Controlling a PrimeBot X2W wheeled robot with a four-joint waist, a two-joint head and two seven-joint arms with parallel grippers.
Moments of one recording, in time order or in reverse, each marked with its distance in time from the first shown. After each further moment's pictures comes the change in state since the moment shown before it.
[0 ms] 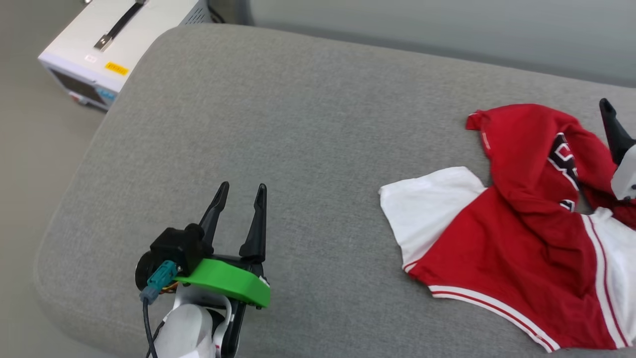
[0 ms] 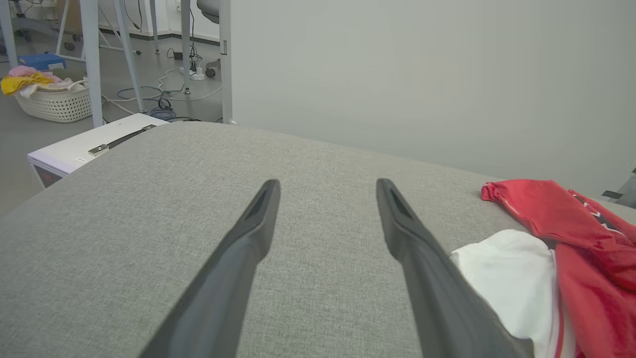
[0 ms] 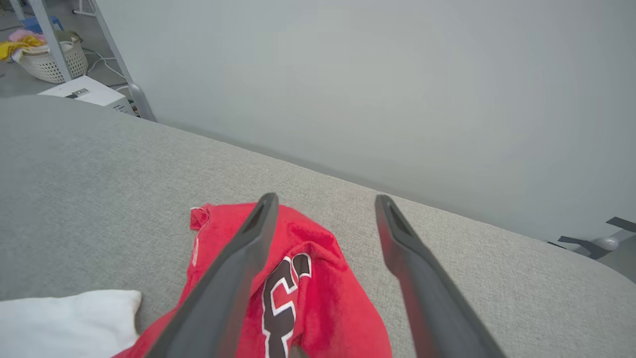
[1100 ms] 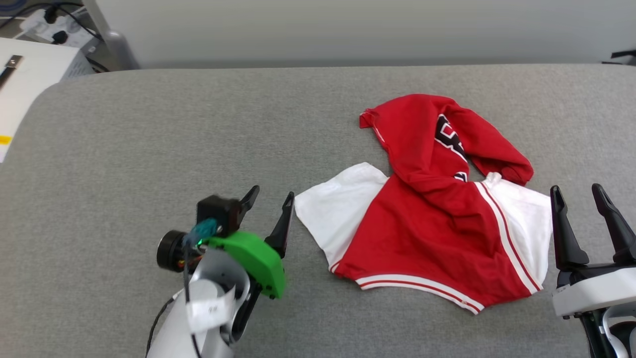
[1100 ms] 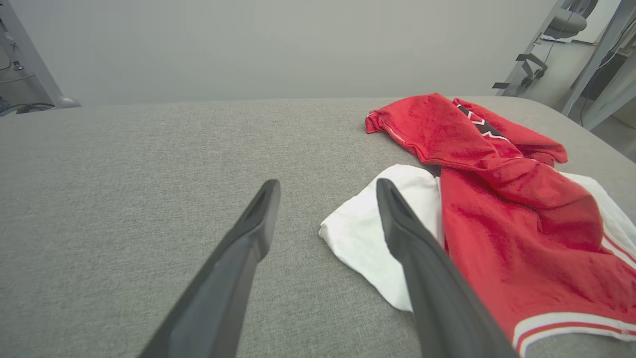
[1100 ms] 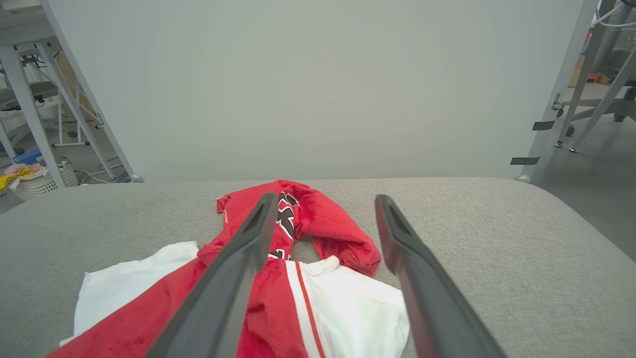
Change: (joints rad) left arm -0.099 0.031 -0.085 0.089 0.019 -0.005 0.251; right arm 0.582 0.317 -0.180 -0.594 -0.090 0.000 -0.203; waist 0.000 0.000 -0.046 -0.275
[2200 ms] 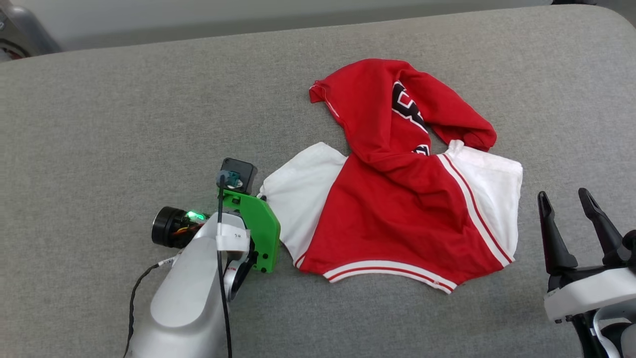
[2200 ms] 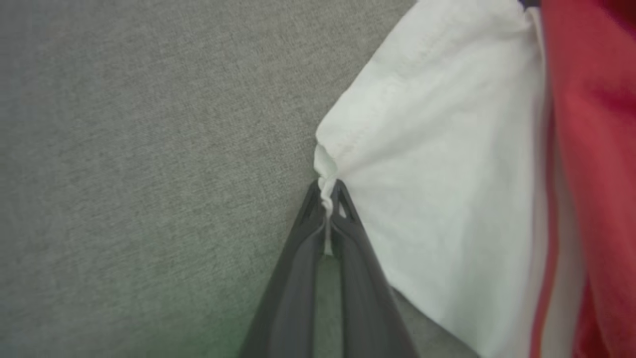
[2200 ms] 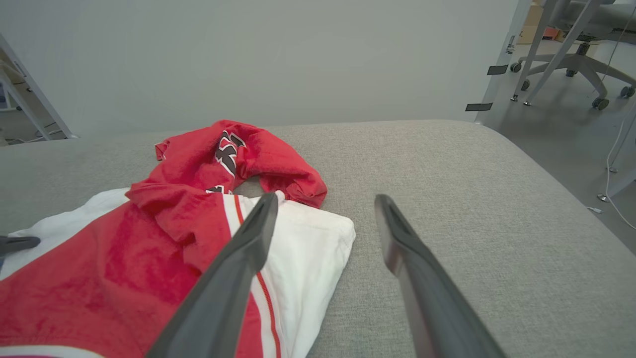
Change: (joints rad) left arm -0.238 0.029 -0.069 0.292 0.058 0.084 0.361; right arm -0.001 0.005 0.022 0.014 -0.029 0.000 0.012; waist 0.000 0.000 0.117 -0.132
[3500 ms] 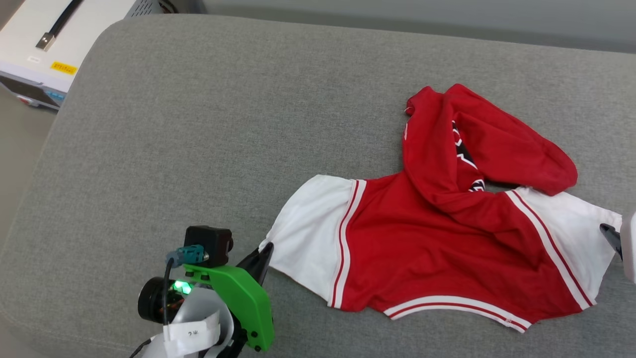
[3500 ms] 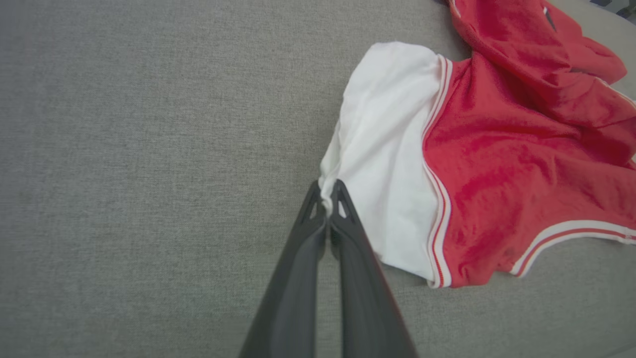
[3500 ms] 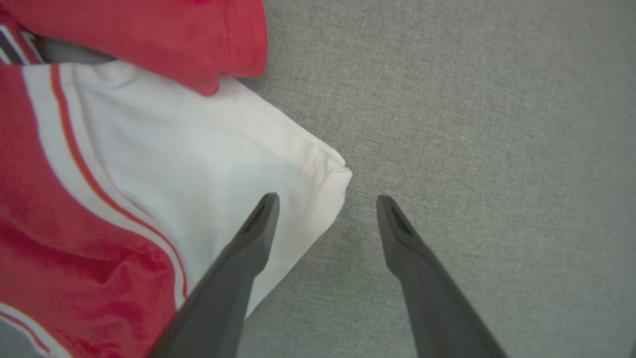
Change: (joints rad) left arm 0.463 0.083 0.037 -0.715 -0.193 0.040 0.095; right arm -0.240 -0.325 0.007 0.156 0.095 0.000 0.978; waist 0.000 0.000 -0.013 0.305
